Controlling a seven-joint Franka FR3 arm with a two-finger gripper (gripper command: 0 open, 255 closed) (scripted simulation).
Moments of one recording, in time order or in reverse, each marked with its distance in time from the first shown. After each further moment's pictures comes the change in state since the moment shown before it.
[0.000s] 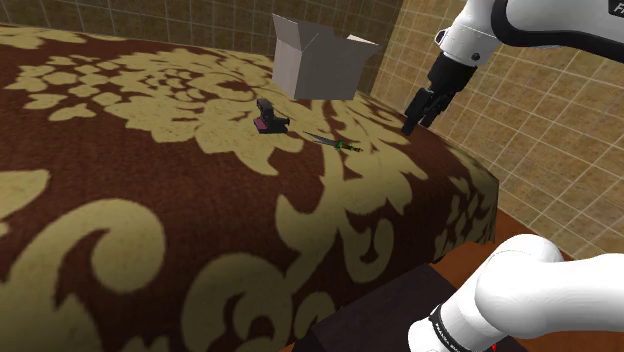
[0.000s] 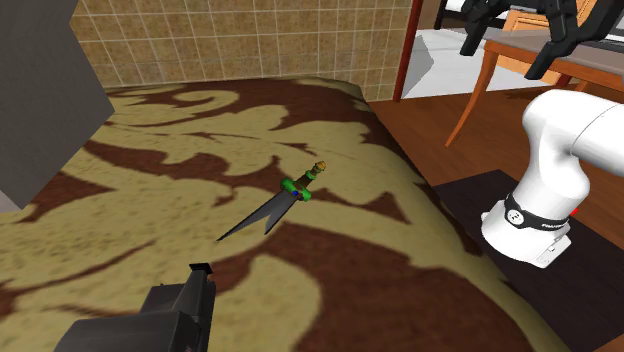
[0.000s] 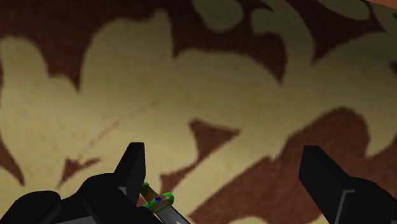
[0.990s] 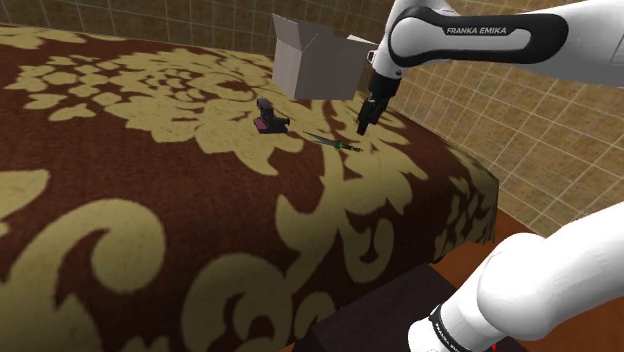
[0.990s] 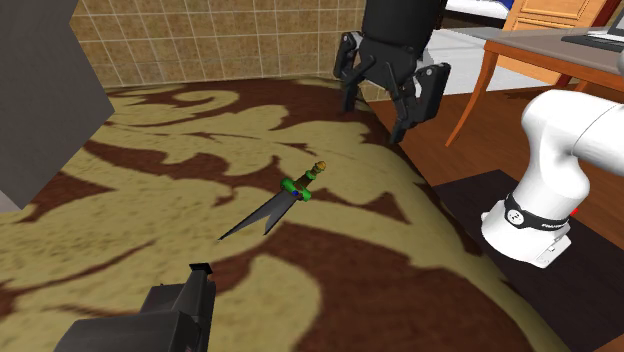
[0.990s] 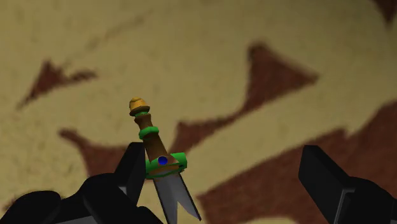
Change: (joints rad) arm 0.043 0.476 -0.093 0.180 -0.061 0.242 -0.267
